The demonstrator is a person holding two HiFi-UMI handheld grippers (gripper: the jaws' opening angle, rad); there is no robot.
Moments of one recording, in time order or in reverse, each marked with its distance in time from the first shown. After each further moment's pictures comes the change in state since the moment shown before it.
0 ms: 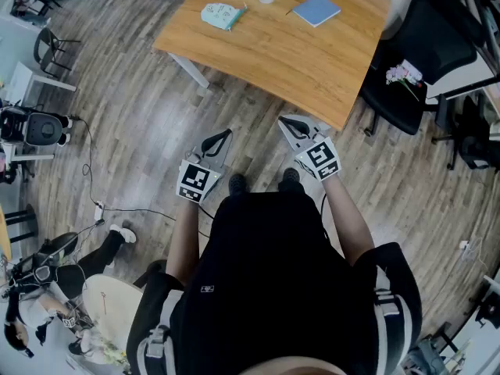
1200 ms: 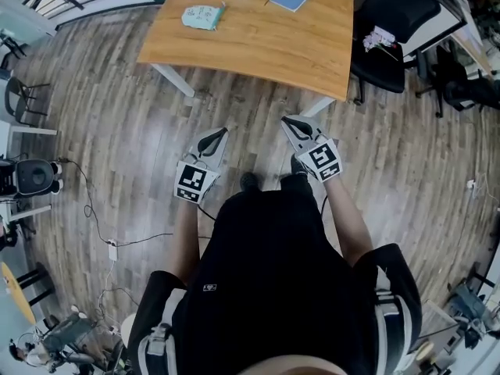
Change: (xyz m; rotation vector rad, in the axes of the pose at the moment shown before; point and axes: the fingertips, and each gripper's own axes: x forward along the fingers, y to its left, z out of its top) left arm -0.076 0.067 -0.042 0.052 -0.079 -0.200; right arm 0.035 0.090 0.013 0.046 0.050 -0.273
